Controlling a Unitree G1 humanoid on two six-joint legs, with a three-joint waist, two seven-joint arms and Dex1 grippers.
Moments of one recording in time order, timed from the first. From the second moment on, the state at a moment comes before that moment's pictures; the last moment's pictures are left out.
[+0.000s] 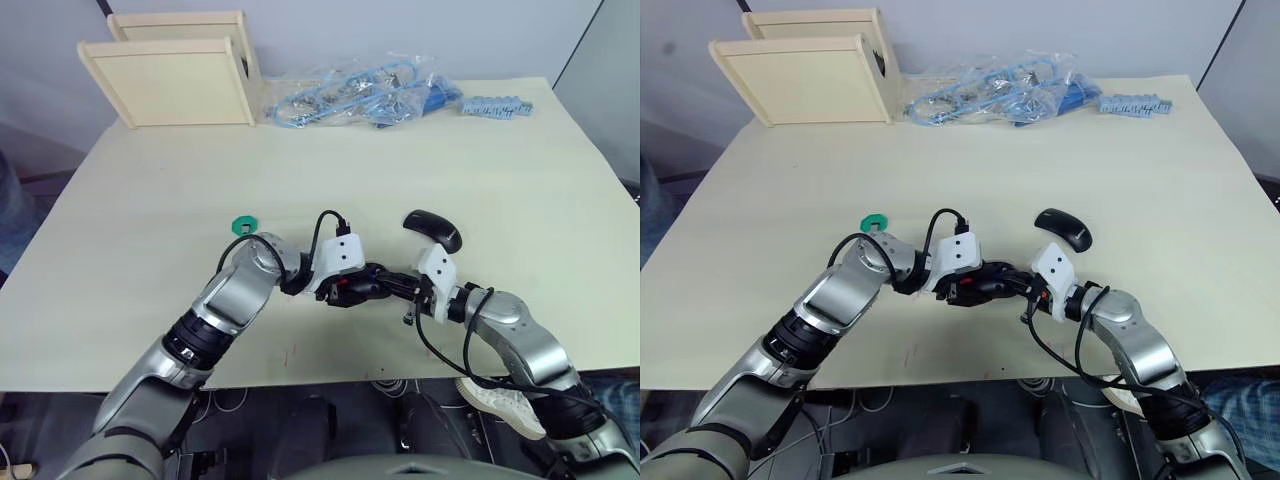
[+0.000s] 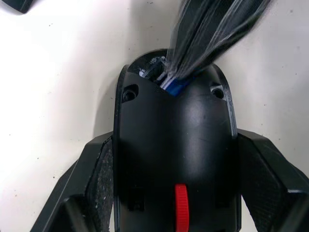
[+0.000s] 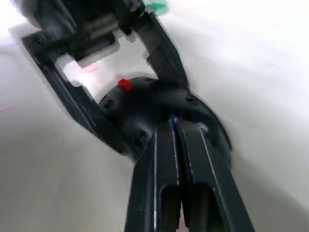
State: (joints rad) left arm -0.59 0.58 -0.48 -0.15 0.02 0.65 -1.08; right arm -0.18 -0.39 0.29 -0.18 0.24 0.39 0.69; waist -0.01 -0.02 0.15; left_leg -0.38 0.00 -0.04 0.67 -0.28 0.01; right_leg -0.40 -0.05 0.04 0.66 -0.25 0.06
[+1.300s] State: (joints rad) left arm -0.58 0.59 -0.47 -0.12 0.01 0.59 -1.09; right arm 0.26 -0.70 -0.27 -0.26 0.55 0.11 1.15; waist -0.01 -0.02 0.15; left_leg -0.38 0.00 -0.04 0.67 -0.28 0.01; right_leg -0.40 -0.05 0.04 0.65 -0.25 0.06
